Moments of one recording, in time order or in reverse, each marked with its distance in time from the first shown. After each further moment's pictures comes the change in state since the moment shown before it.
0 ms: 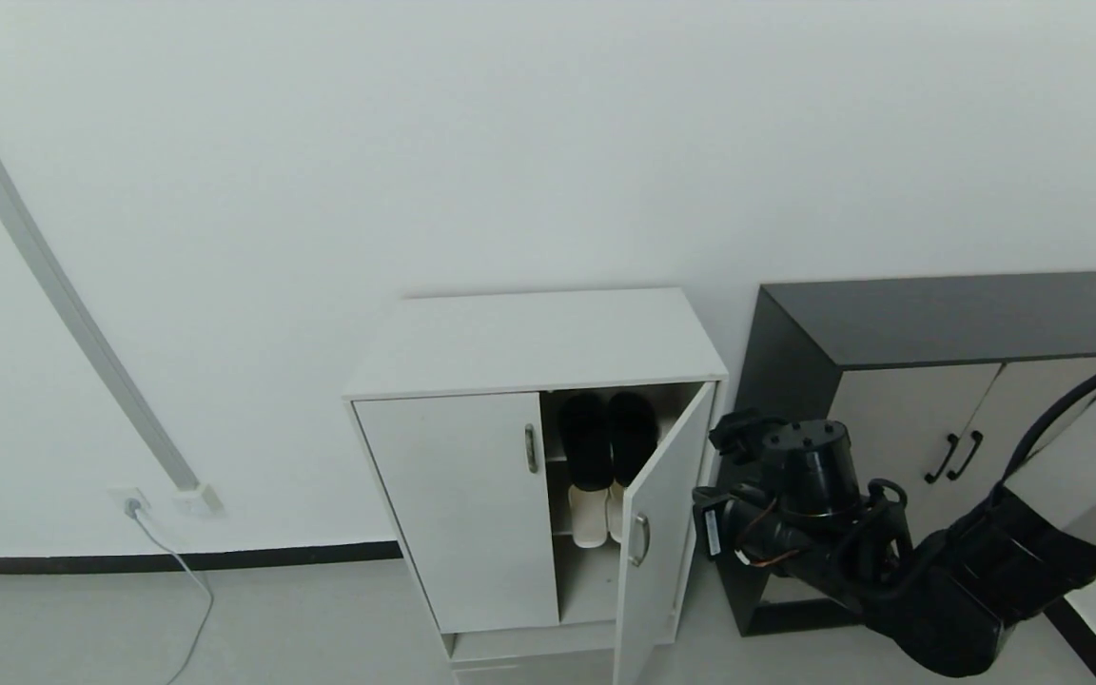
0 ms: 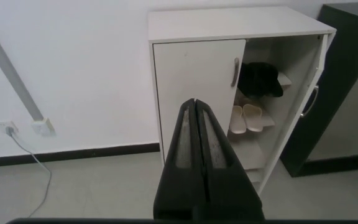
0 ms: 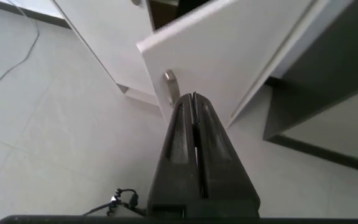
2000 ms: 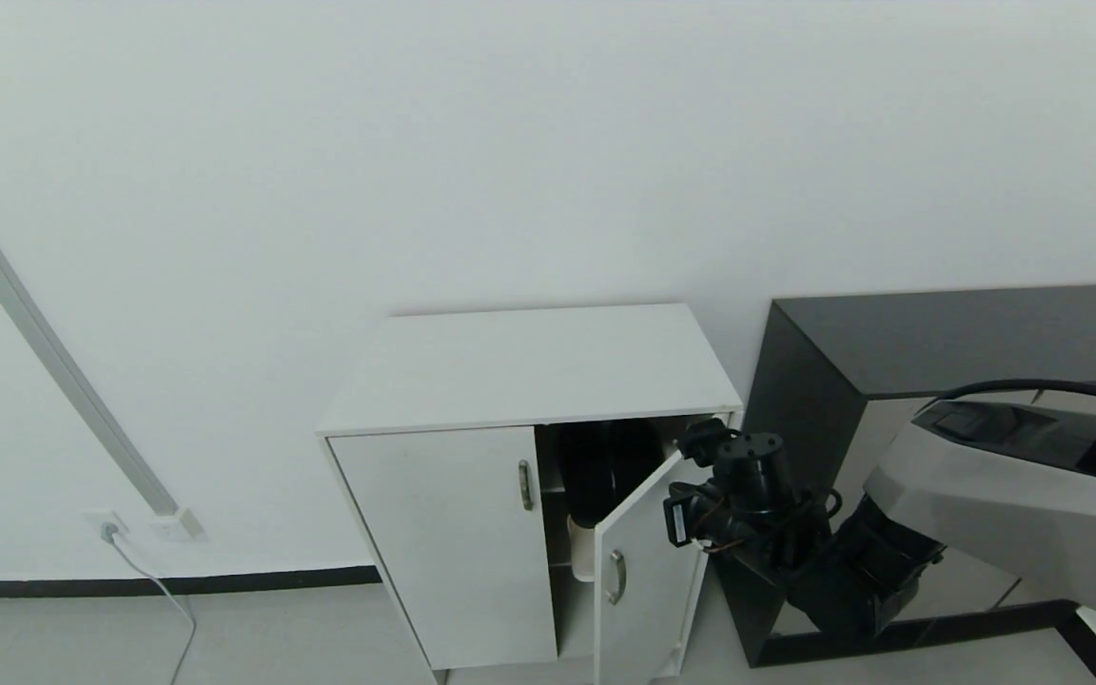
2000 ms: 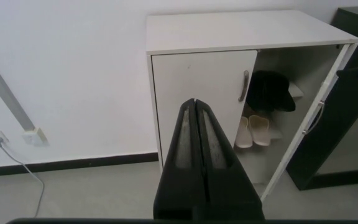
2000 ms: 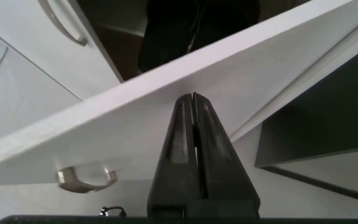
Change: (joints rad) left arm 0.000 0.000 0.000 0.000 0.000 -0.003; right arm -0.040 0.272 -0.197 -0.113 0.004 -0.026
